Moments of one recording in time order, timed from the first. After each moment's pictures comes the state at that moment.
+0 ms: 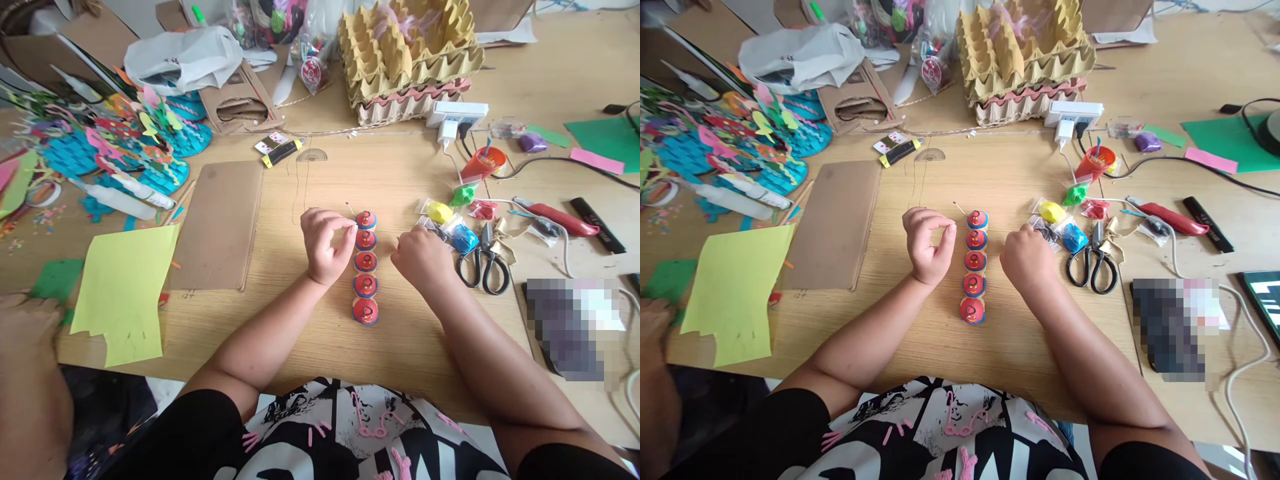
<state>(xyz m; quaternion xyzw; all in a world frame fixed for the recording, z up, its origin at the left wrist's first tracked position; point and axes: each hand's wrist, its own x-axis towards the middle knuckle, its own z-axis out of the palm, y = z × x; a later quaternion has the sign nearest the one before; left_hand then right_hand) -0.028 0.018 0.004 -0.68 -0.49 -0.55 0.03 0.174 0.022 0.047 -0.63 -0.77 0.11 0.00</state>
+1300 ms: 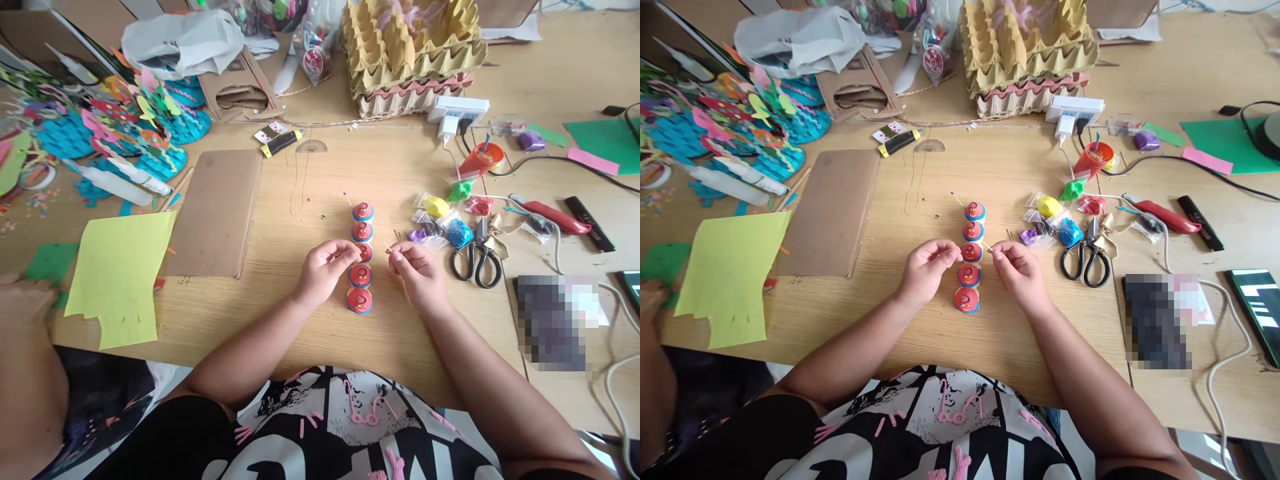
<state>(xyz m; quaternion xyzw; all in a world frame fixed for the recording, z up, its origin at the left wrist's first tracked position) -0.017 -0.045 0.007 -0.44 -0.46 -0.55 -0.54 0.186 -0.034 0.011 -0.46 -0.51 0.56 0.46</state>
